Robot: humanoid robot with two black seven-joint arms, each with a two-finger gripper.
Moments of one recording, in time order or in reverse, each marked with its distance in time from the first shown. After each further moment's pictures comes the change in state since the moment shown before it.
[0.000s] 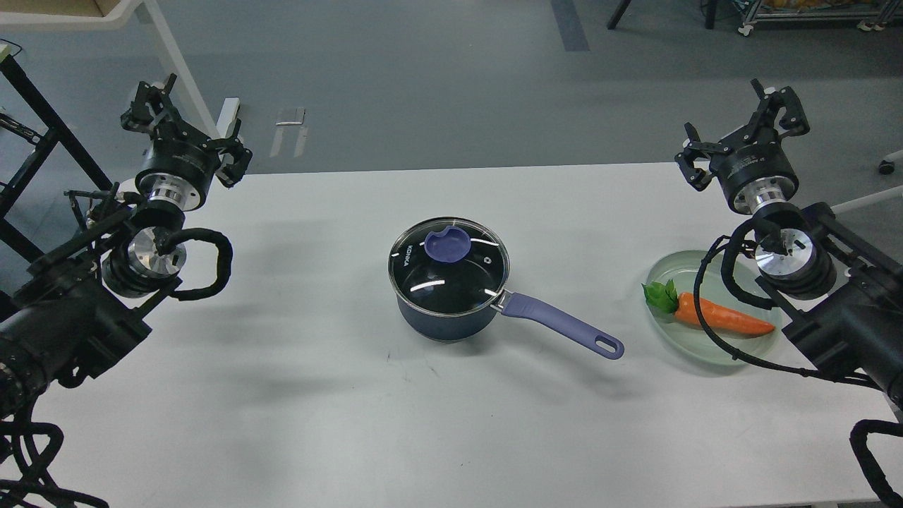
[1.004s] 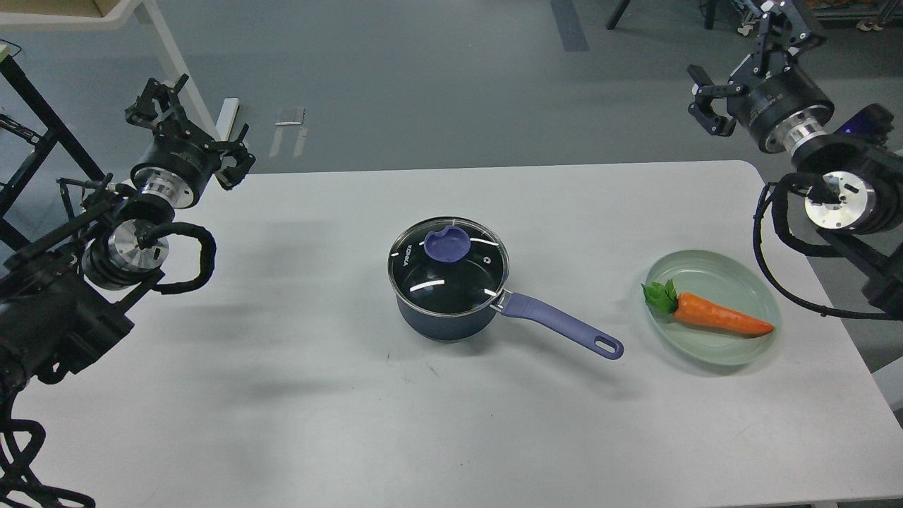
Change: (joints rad) left arm -0.013 0.033 -0.013 -0.004 0.022 -0.030 0.127; right arm 0.374 -0.305 -0.551 0.280 -0.105 -0.021 -0.003
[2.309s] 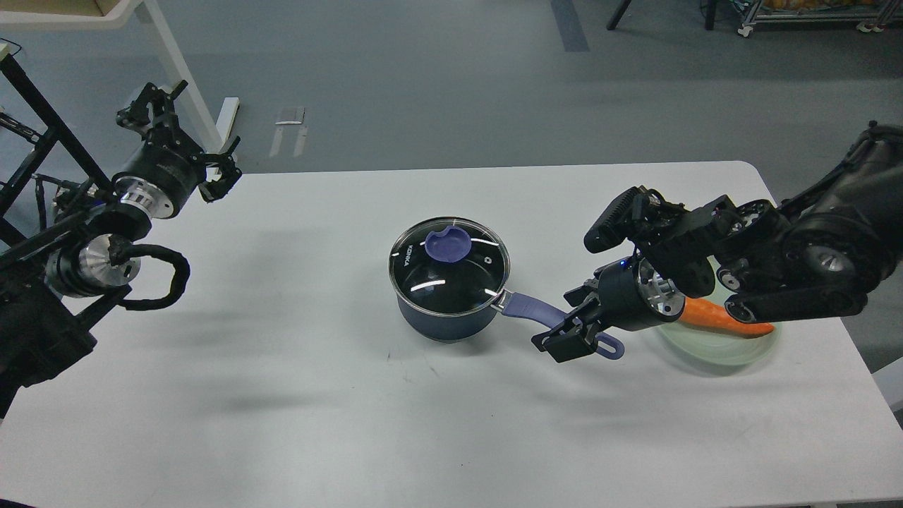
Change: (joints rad) left arm 0.011 0.098 0.082 -0.056 0.120 -0.054 0.001; right arm 0.677 0.400 -1.307 0.510 -1.075 -0.255 0.000
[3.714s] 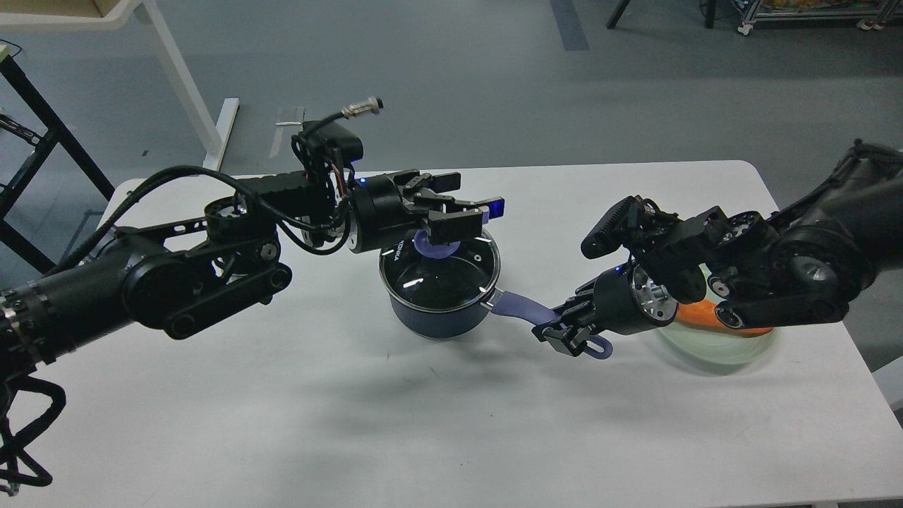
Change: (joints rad) left arm -0.213 -0.167 0.241 -0.388 1.892 0.195 0.005; right arm -0.059 0.000 0.046 -0.043 0.001 0.002 -0.002
